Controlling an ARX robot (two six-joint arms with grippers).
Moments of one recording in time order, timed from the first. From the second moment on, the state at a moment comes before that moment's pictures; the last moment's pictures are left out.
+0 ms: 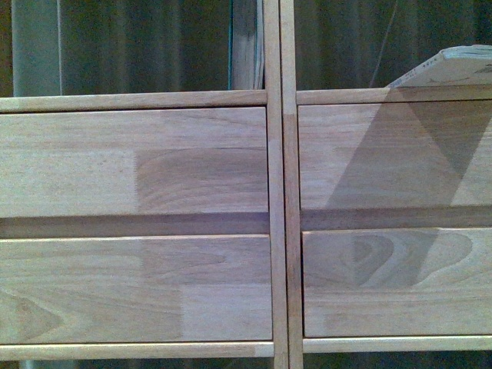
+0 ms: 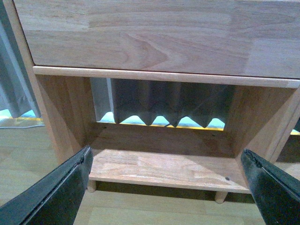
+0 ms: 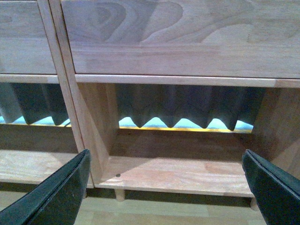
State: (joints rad) left arm 0.00 0.00 0.01 0.00 0.00 0.00; right arm 0.00 0.00 0.01 0.00 0.00 0.00
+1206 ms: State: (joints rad) left arm 0.00 0.00 0.01 0.00 0.00 0.00; right arm 0.00 0.00 0.01 0.00 0.00 0.00
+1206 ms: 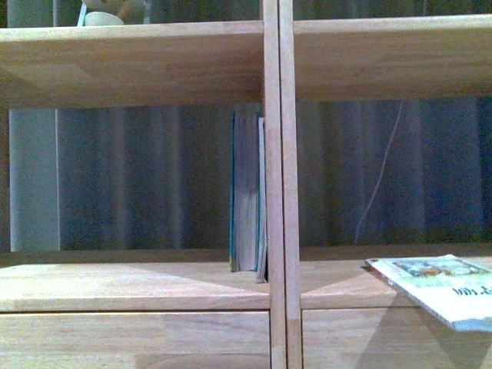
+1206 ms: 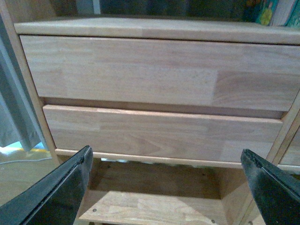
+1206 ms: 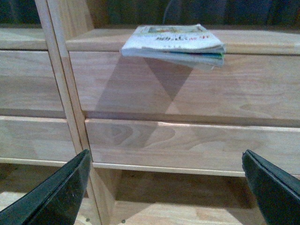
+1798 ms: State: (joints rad) left arm 0.00 0.00 0.01 0.00 0.00 0.00; right arm -0.05 0.76 0.32 0.18 -0.06 0.43
